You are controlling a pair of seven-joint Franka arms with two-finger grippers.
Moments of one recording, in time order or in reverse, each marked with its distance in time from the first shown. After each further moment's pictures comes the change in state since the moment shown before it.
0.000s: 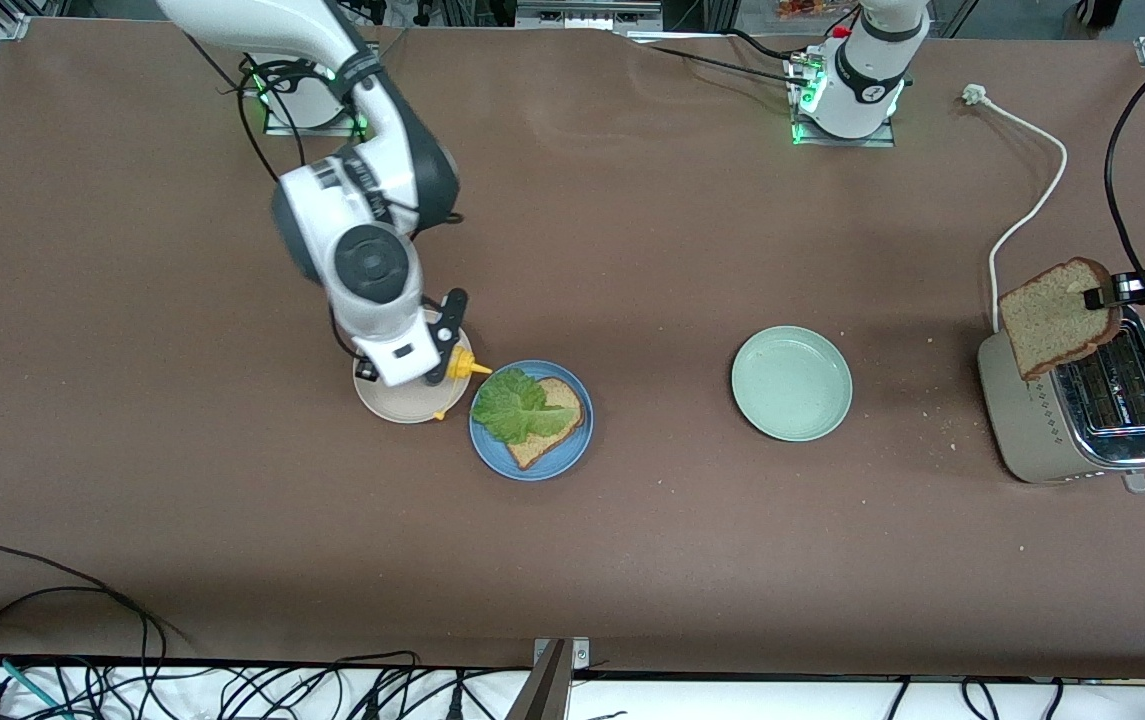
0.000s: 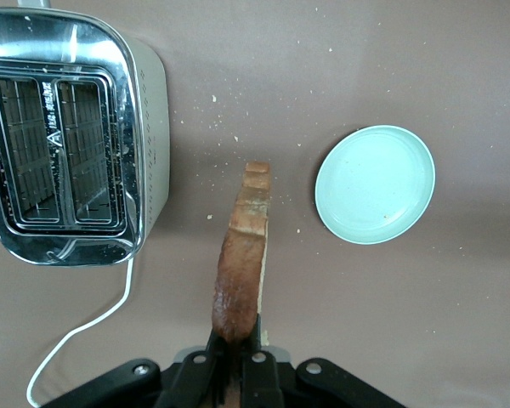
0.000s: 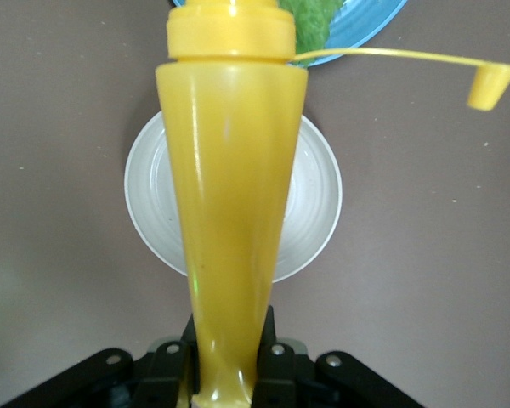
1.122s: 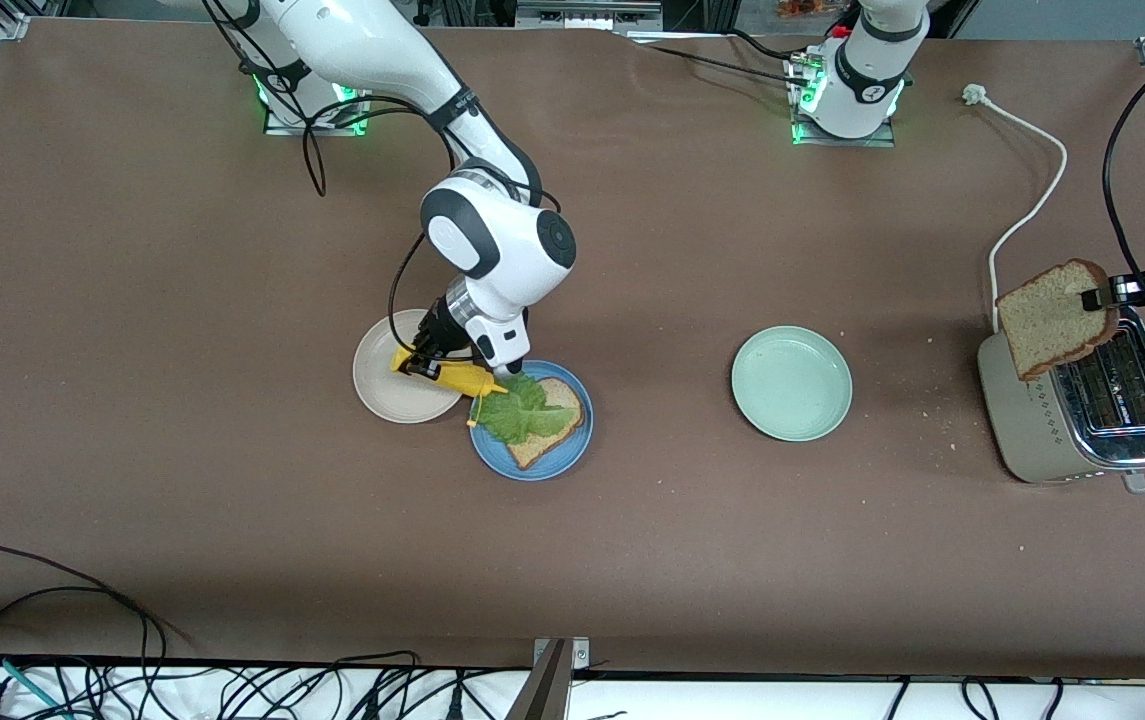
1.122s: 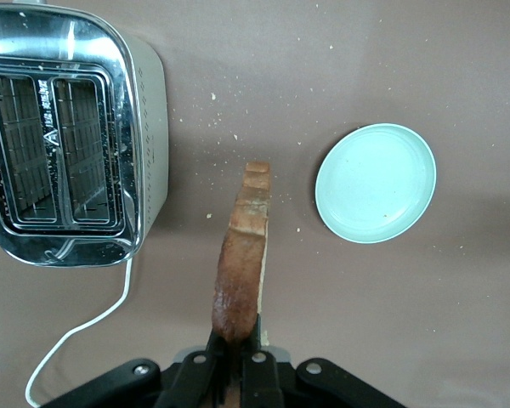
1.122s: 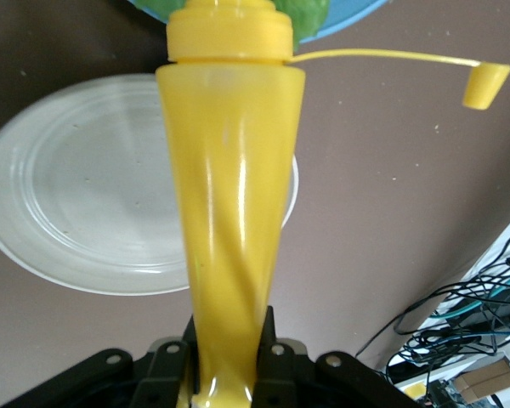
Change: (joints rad) left arm 0.000 0.006 0.000 -0.002 0.000 0.000 0.000; right arm 0.179 0.173 -0.003 0.001 -0.462 0.001 0.343
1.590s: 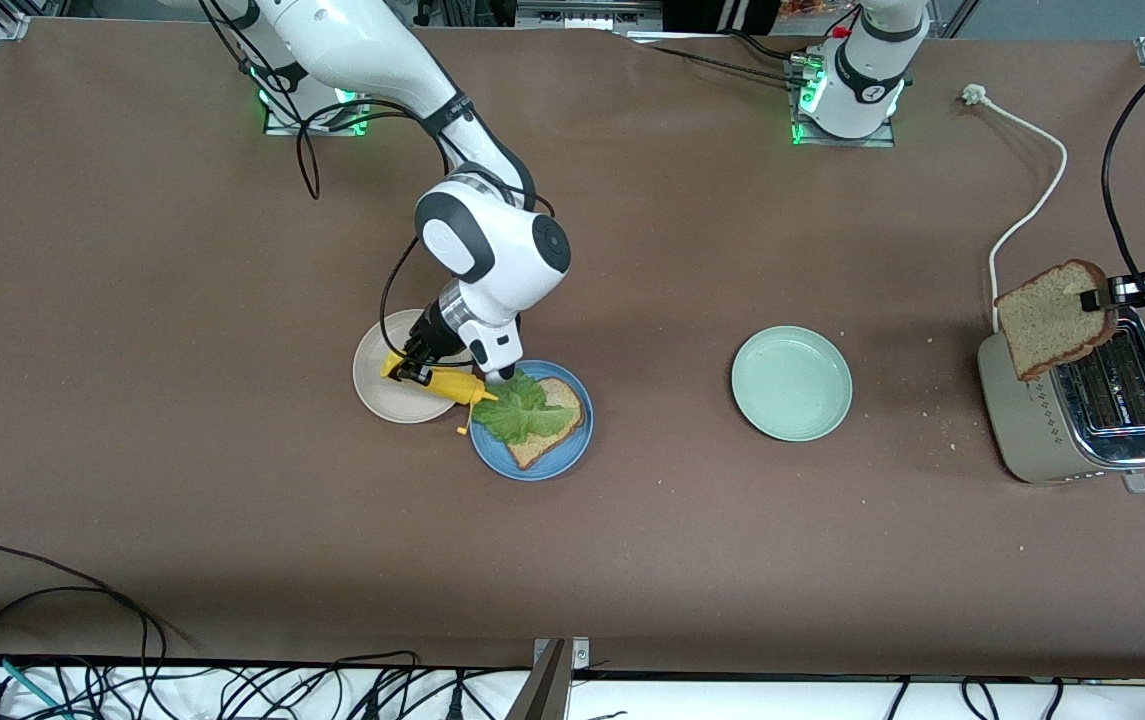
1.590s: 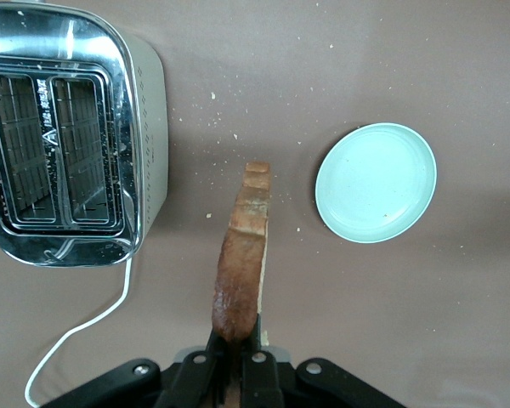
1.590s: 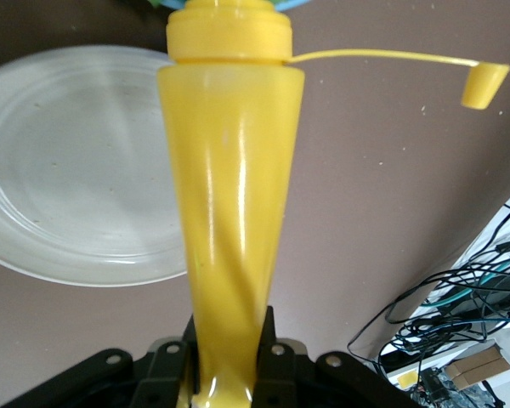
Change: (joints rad) left arm 0.000 0.002 0.000 0.000 0.000 0.000 0.000; right arm -0.009 0.001 -0.008 0.000 -0.029 0.000 0.005
